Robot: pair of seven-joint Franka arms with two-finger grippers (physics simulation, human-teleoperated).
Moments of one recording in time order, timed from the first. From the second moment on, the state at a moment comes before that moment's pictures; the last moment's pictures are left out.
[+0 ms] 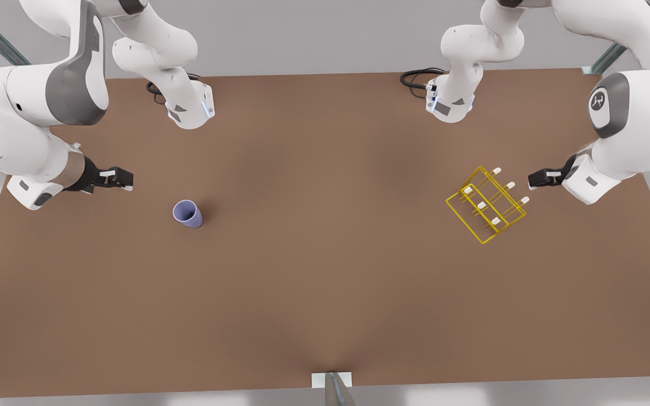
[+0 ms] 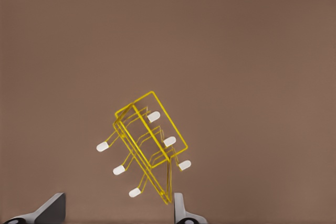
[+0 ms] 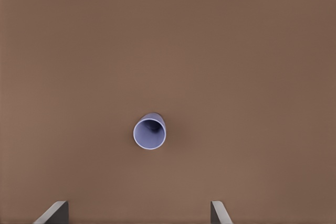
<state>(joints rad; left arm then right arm) -0.06 0.14 0.09 -1.49 0.00 1.45 0.02 0.18 0.14 -0.14 -1.40 0.04 1.36 -0.01</state>
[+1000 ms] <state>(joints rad) -0.04 0.18 0.09 -1.49 0.00 1.47 0.02 0.31 0.10 -0.10 -2.31 -0.03 2.29 0.16</state>
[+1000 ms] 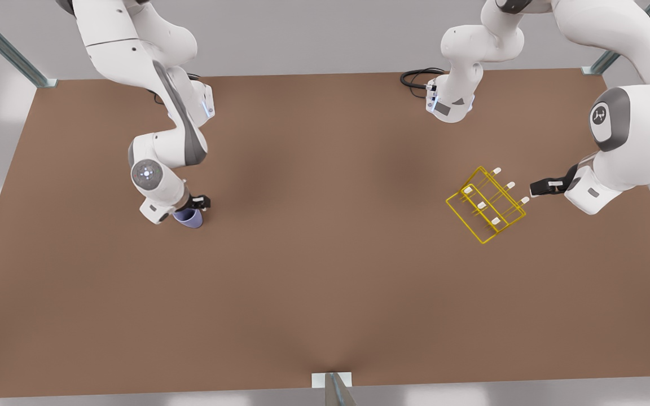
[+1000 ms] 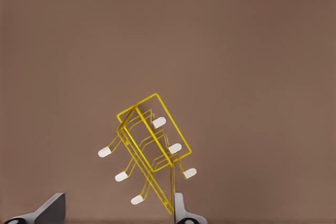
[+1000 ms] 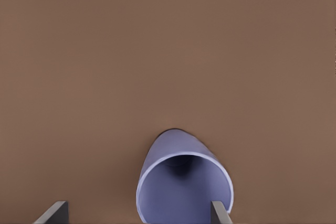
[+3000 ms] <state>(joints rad) -0.04 0.17 0.09 -1.49 0.00 1.46 0.02 0.40 0.22 -0.09 -2.10 0.21 2.29 0.15</state>
